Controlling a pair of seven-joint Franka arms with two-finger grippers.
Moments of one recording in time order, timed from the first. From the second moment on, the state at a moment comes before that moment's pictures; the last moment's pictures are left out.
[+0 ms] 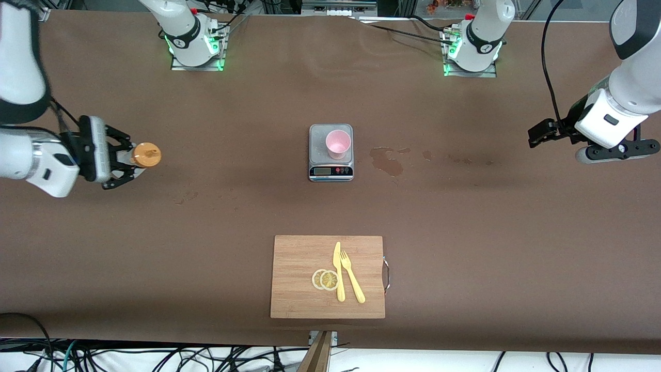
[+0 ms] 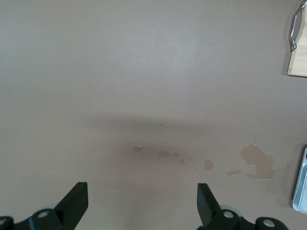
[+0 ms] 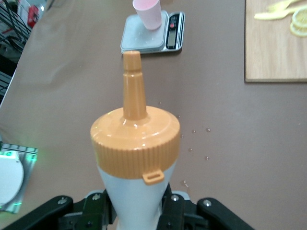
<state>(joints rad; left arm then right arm) 0.00 0.01 -0.06 -1.76 0.02 1.68 -0.19 -0.13 0.36 0.07 -1.47 0.41 1.47 -1.78</state>
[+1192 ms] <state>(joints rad) 0.00 0.01 -0.06 -1.76 0.02 1.67 -0.19 -0.44 0.75 0.05 -1.75 0.86 1.51 -2.69</state>
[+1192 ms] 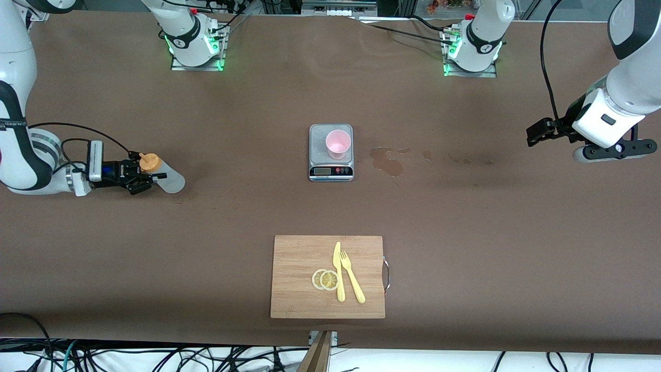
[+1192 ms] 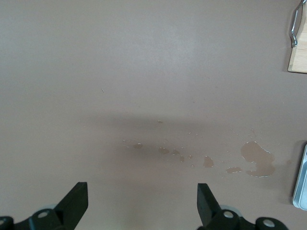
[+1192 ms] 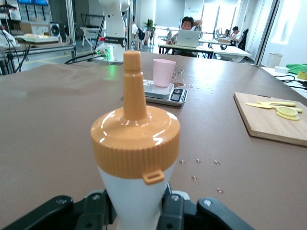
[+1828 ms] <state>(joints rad) 0.00 0.01 -0.06 -1.76 0.02 1.66 -0.19 -0.45 0.77 0.03 -1.76 0.90 1.48 -2.68</state>
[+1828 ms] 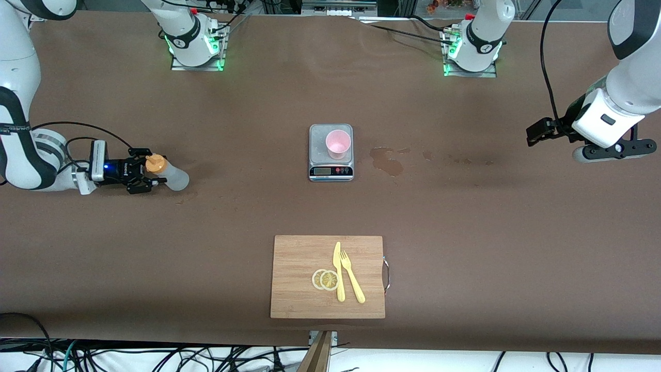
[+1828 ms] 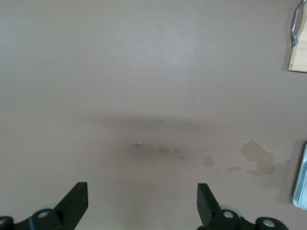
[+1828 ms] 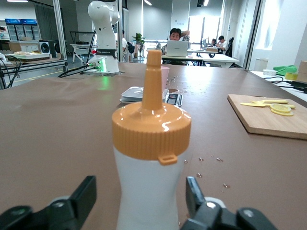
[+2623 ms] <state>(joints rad) -0.01 0.01 -0.06 -1.76 0.02 1.66 -0.19 -0.46 0.44 -0.05 -1.67 0.59 1.45 -2.31</state>
